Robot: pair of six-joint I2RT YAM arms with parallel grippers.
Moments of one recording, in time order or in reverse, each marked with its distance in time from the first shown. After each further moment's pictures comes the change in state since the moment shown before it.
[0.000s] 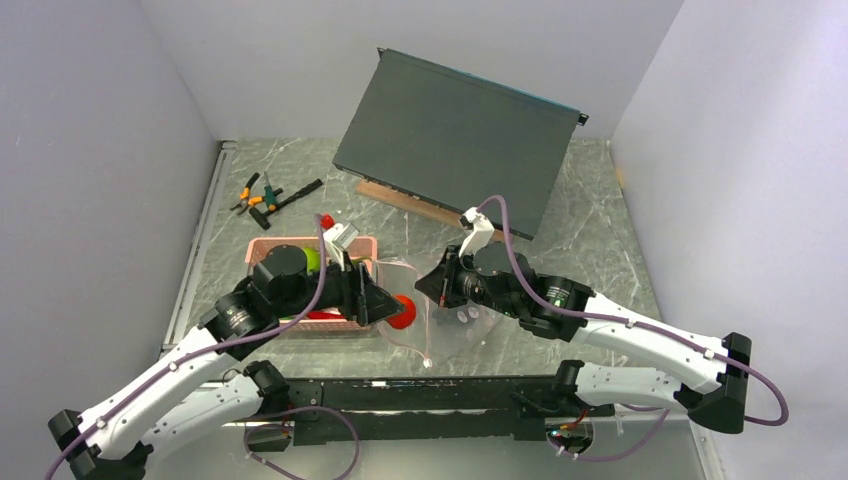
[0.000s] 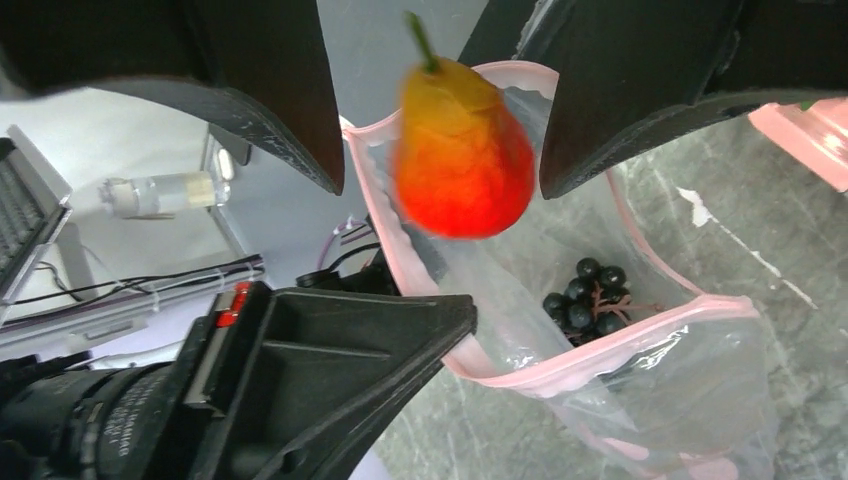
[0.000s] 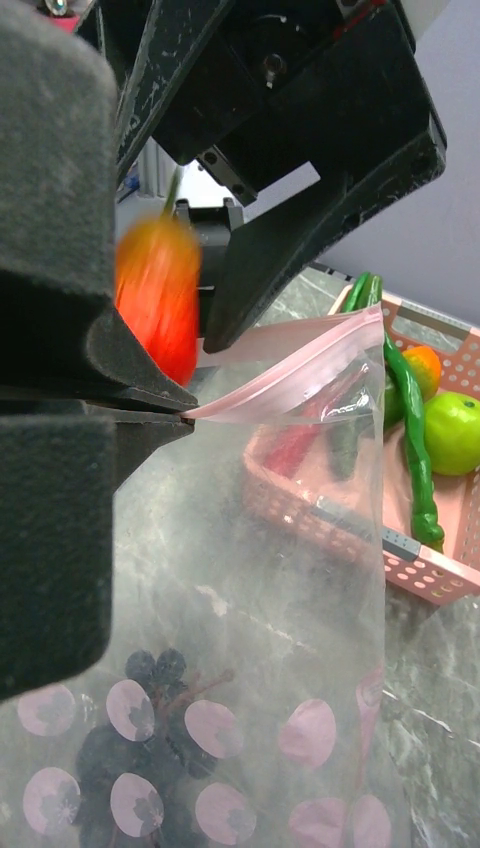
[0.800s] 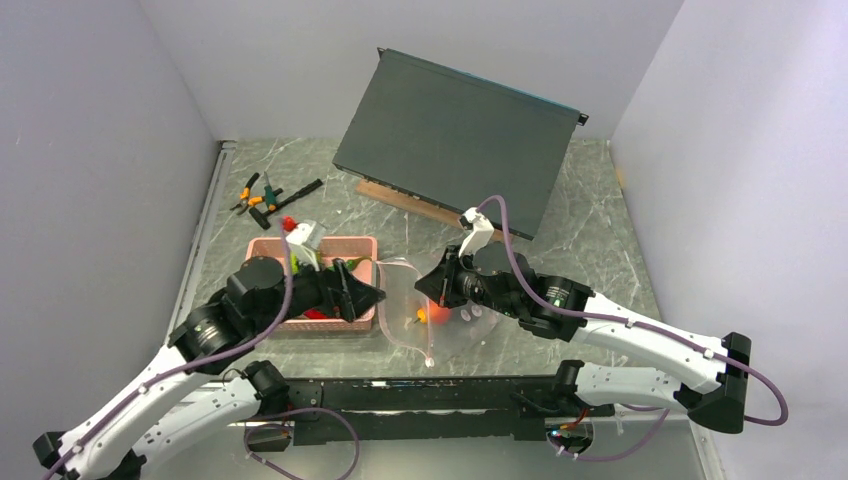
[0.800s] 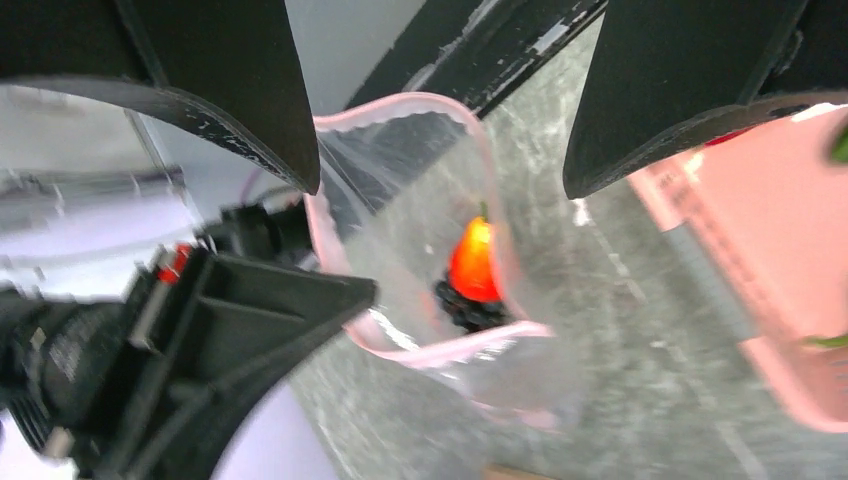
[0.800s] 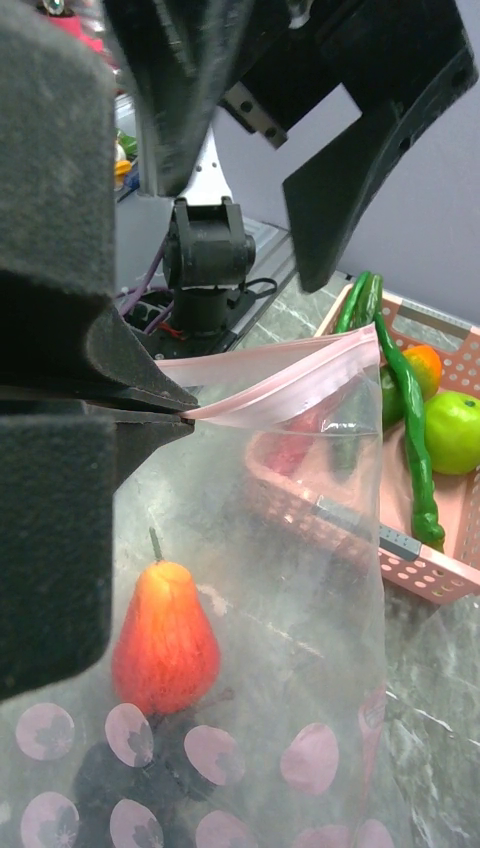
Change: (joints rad) left arm -0.029 -0.092 0.045 -0.149 -0.254 0.037; right arm 0.000 0.002 0.000 0.000 0.000 0.000
